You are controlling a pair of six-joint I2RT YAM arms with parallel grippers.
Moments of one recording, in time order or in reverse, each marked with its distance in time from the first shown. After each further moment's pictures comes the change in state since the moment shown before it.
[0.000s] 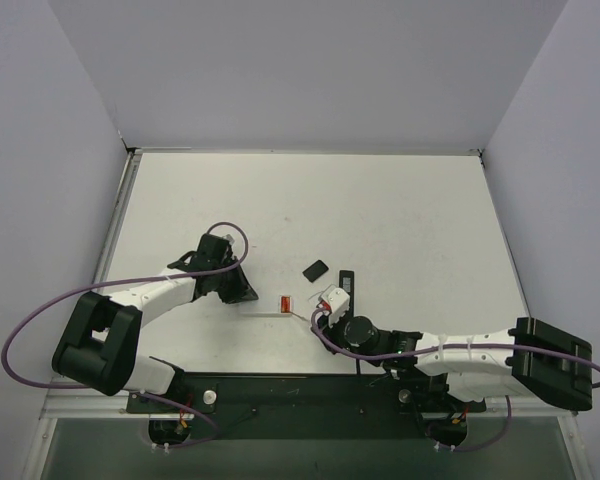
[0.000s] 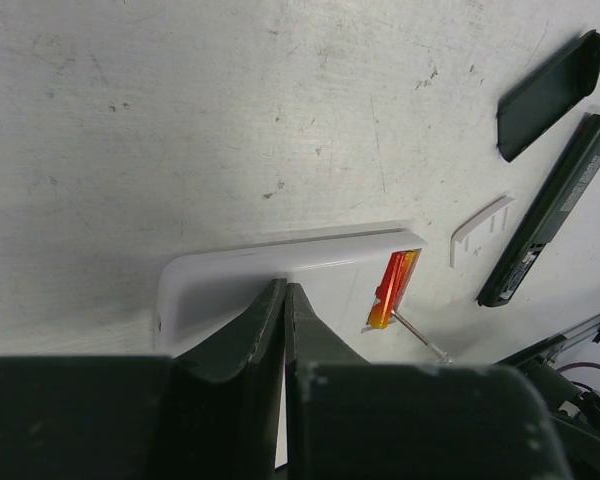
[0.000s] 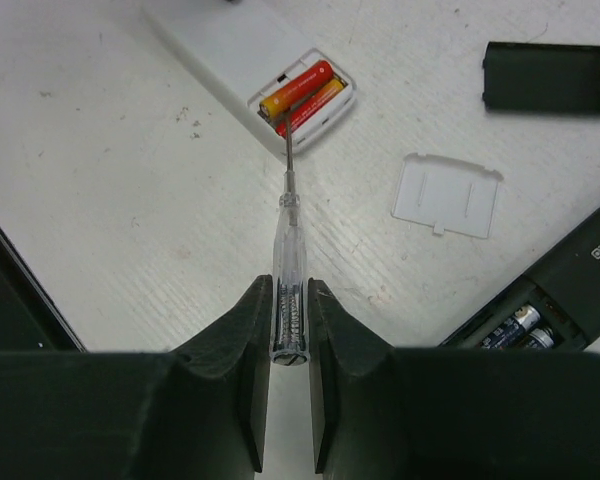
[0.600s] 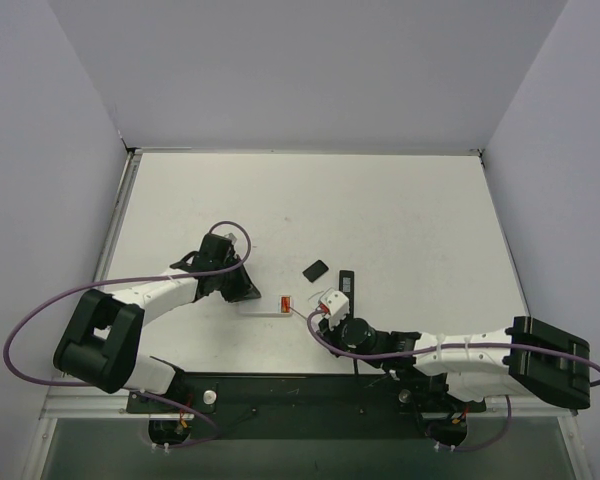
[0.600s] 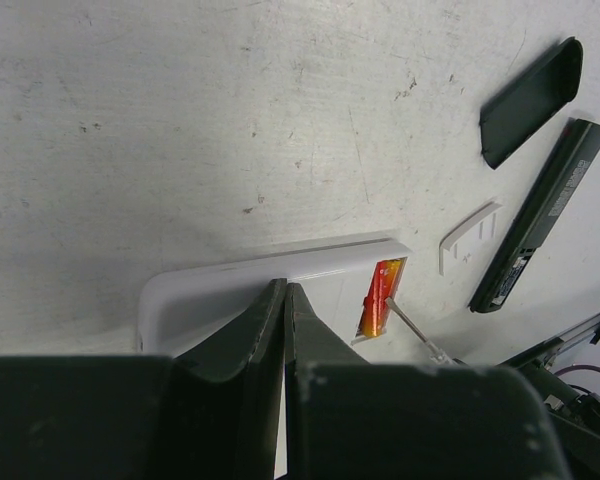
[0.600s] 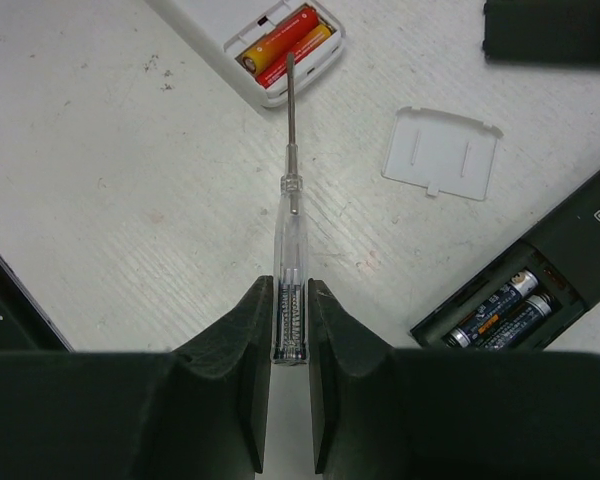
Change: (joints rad) left arm -0.018 0.013 -0.002 0.047 -0.006 -0.013; right arm 0.010 0.030 -0.008 -0.059 0.015 0.023
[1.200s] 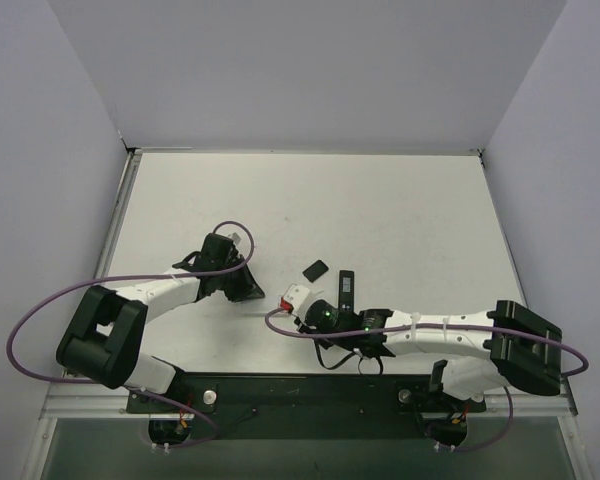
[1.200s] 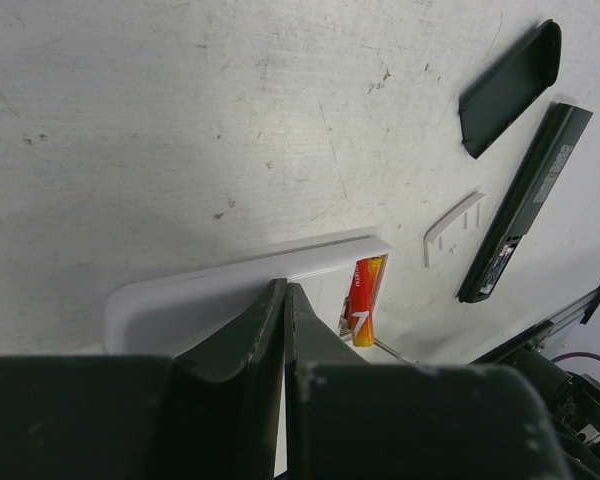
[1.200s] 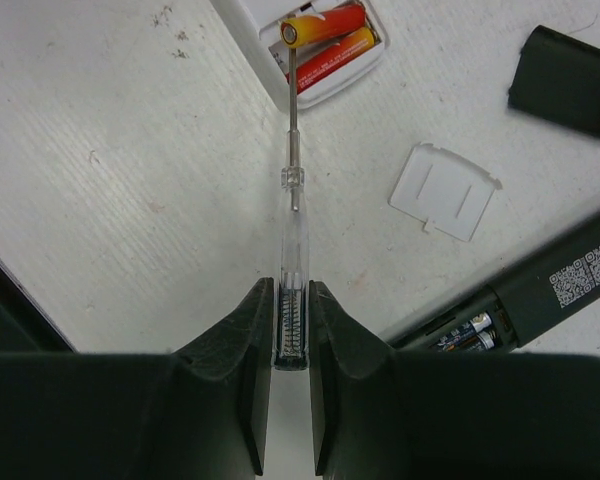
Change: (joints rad) left arm -0.008 0.021 -0.003 0.045 0.042 0.002; right arm -0.006 0.163 0.386 -0.492 -0.061 -0.190
